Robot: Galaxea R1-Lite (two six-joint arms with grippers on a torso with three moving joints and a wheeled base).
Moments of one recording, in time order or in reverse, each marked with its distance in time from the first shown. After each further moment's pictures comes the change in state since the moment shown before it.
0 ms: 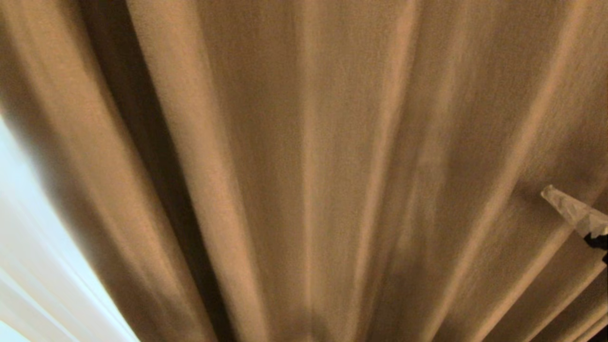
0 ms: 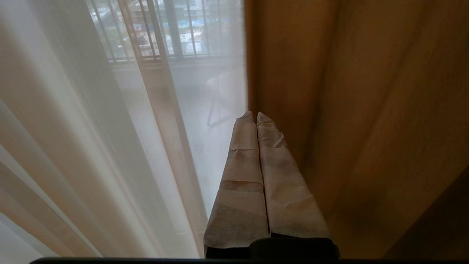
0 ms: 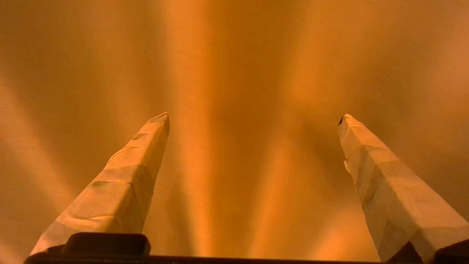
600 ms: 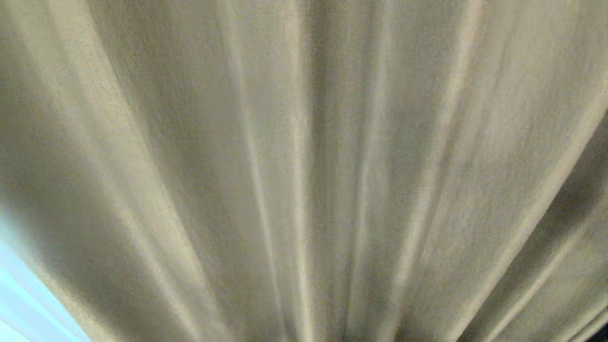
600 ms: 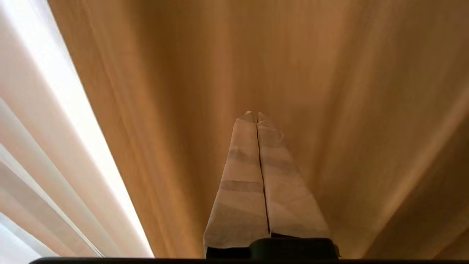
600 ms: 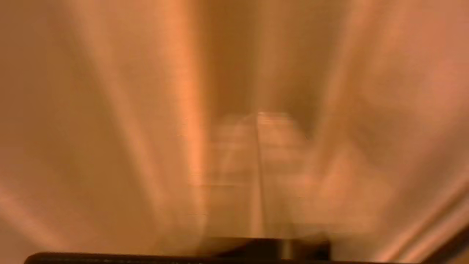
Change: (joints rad) left arm 0.000 0.000 0.000 0.000 0.000 0.000; right arm -0.217 -0.118 0.025 0.135 0.004 0.082
